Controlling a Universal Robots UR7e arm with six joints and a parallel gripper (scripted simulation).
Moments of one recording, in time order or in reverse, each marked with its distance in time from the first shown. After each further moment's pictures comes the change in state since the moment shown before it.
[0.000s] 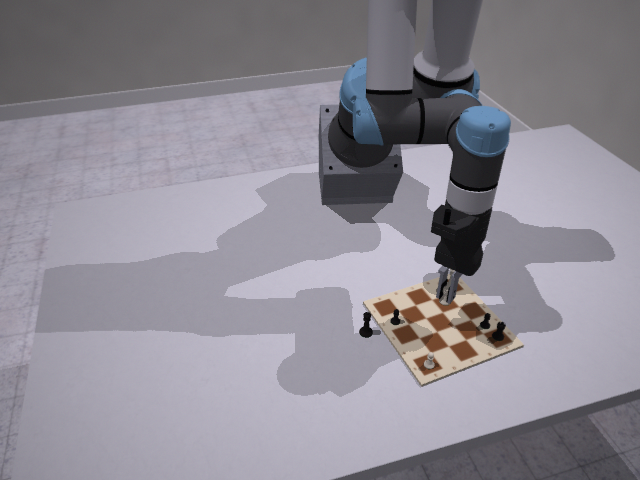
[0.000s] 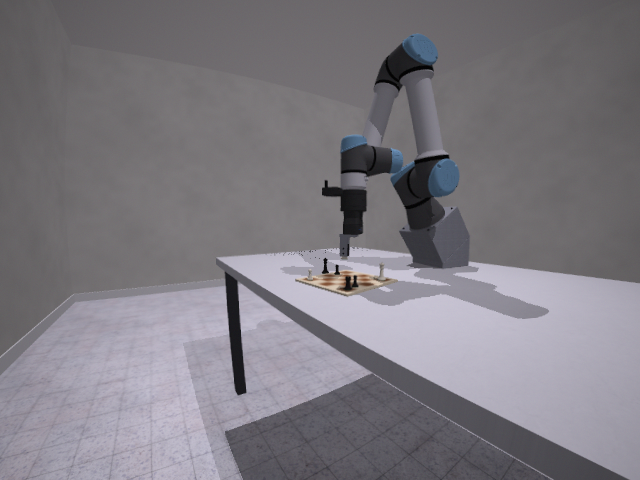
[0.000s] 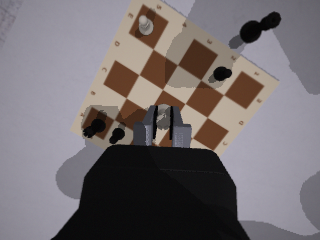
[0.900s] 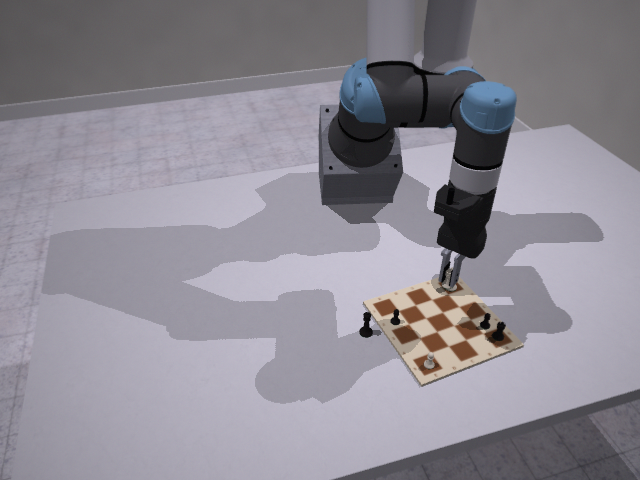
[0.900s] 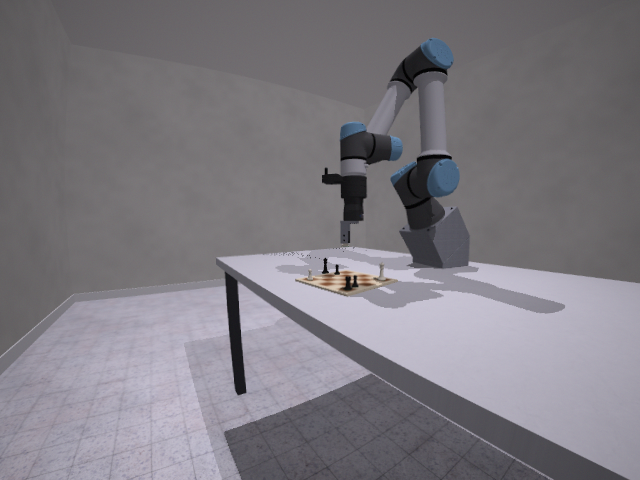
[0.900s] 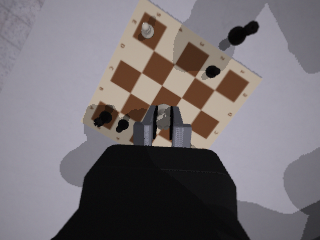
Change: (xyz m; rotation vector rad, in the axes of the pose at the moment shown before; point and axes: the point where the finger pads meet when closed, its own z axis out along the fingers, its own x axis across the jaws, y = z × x) arm 0.001 0.001 -0.038 -0.010 0.007 0.000
